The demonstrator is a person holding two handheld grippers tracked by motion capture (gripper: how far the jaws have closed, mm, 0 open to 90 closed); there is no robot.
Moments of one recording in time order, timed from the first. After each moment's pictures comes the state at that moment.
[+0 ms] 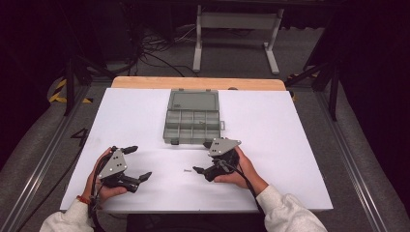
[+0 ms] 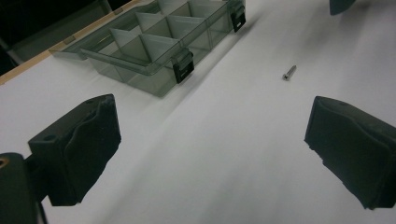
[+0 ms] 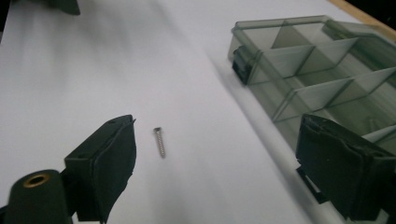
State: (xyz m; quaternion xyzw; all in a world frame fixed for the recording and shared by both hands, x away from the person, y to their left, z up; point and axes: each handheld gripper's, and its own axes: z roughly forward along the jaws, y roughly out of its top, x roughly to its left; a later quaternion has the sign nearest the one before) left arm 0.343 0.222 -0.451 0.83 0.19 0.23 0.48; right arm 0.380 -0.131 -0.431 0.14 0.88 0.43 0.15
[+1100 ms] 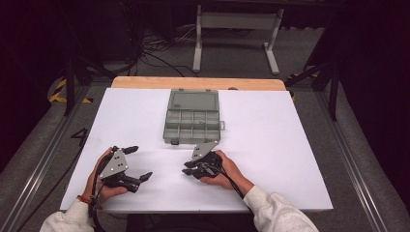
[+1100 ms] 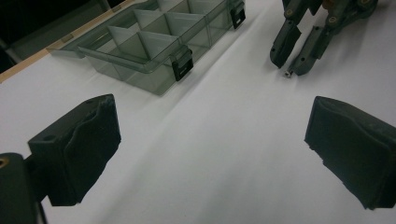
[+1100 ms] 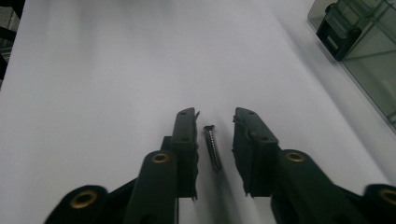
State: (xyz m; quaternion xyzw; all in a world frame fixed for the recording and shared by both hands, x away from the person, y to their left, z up) left arm 0.345 0.220 -0.452 0.83 0.19 0.23 0.48; right arm 0.391 -0.092 -0.460 0.12 0.91 0.39 0.06
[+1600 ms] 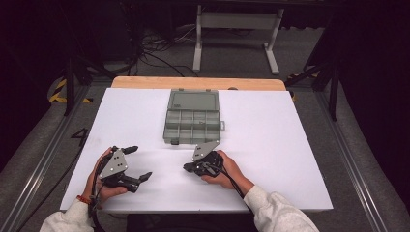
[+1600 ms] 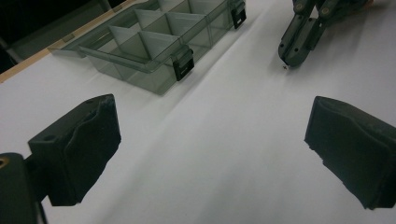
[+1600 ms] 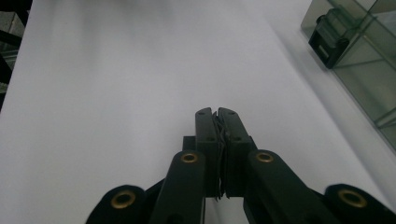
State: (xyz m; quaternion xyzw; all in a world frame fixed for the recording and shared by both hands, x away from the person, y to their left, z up) left arm 0.344 0.221 -0.452 0.83 0.19 0.23 0.48; right arm 0.390 -0.095 -0.456 0.12 0.91 0.40 0.07
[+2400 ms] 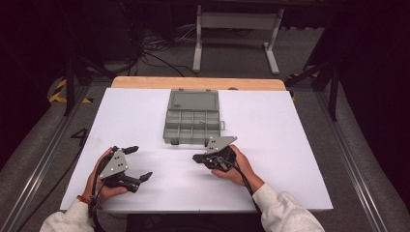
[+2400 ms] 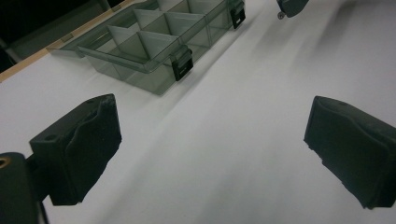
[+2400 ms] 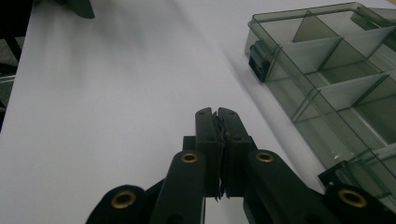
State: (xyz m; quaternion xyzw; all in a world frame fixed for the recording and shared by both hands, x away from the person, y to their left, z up) left arm 0.344 0.220 -0.452 0.83 0.19 0.22 0.48; right arm 0.391 -0.127 -0.431 0.14 0.88 0.43 0.11
